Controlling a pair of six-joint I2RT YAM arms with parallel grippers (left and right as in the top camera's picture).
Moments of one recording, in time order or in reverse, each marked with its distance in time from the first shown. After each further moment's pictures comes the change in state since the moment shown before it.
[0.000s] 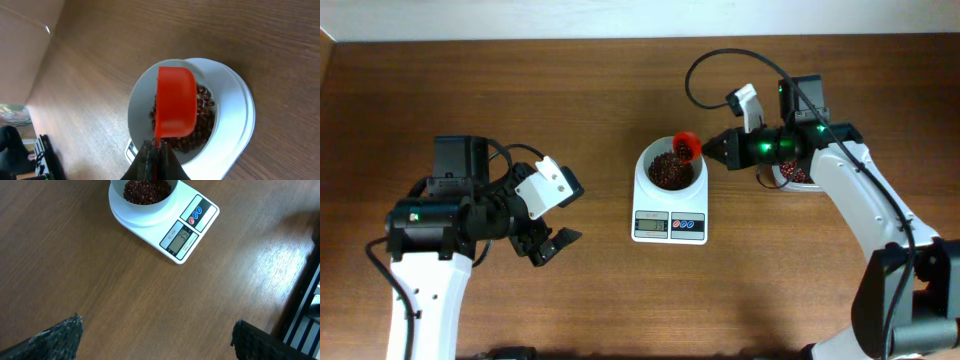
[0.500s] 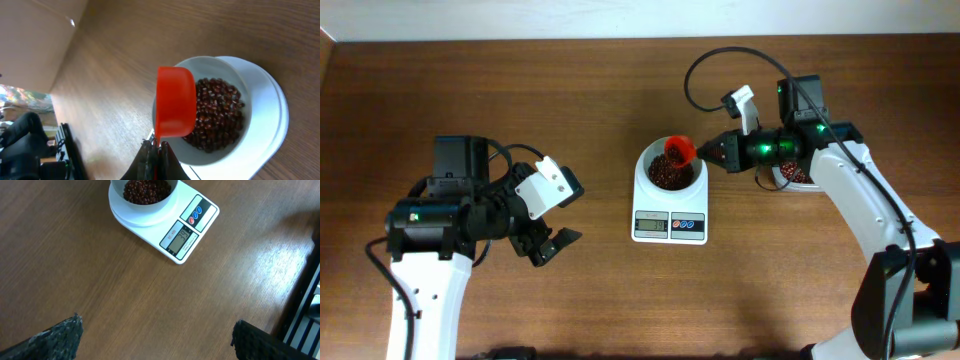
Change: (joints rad) left arm 0.000 0.000 0.000 0.000 0.000 0.000; right arm 0.008 -0.005 0.007 -0.040 -0.089 -0.033
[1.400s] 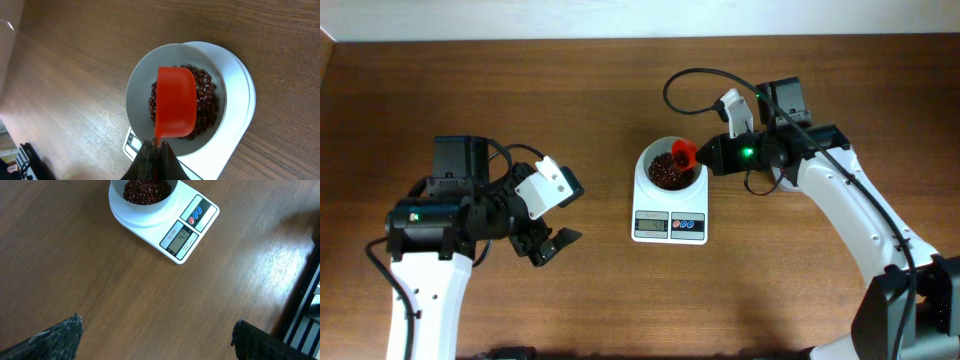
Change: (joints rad) left arm 0.000 0.000 0.000 0.000 0.000 0.000; right arm 0.099 -0.054 0.006 -0.033 0.292 0.154
